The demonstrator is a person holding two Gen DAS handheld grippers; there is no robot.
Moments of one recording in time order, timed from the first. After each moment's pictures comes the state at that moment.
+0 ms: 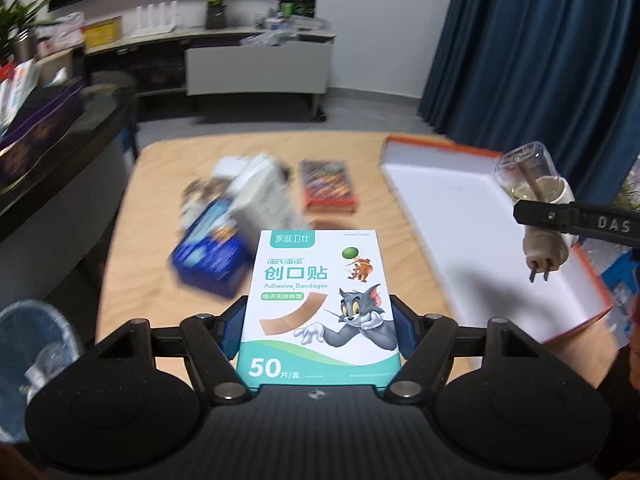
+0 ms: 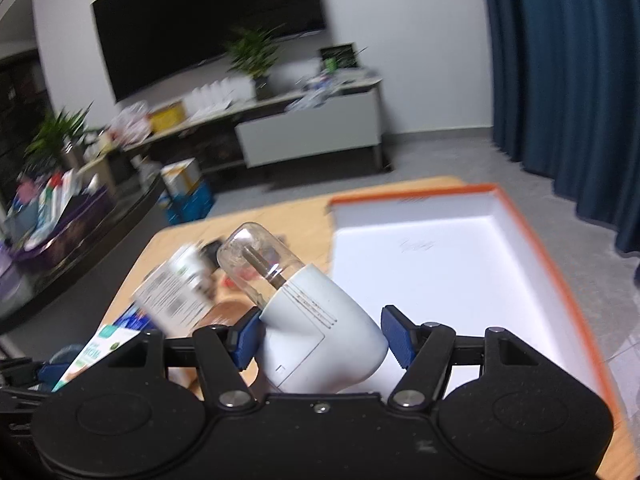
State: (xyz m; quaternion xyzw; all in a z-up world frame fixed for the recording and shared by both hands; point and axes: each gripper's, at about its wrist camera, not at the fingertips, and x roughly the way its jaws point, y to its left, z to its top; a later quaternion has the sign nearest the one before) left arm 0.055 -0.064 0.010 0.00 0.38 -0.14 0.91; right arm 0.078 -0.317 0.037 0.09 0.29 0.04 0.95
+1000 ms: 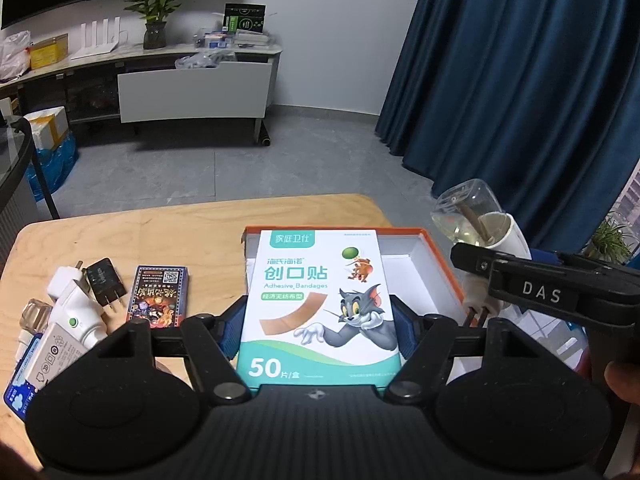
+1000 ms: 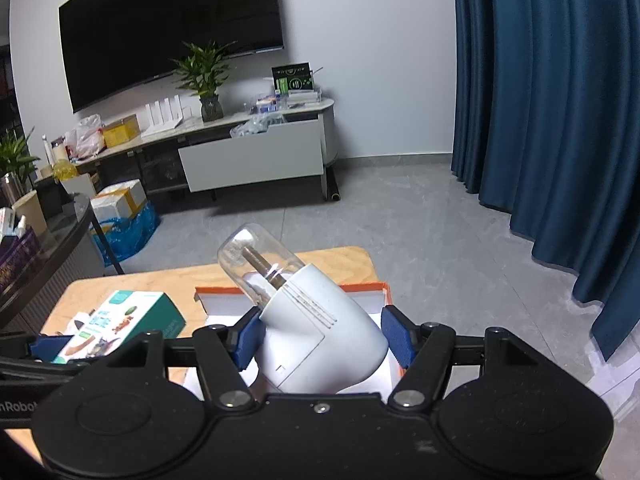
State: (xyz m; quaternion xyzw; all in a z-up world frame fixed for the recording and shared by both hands) left arm 0.167 -0.212 0.035 -0.03 0.37 -0.17 0.91; right arm 0.173 -0.423 0.067 0.05 0.29 0.01 0.96
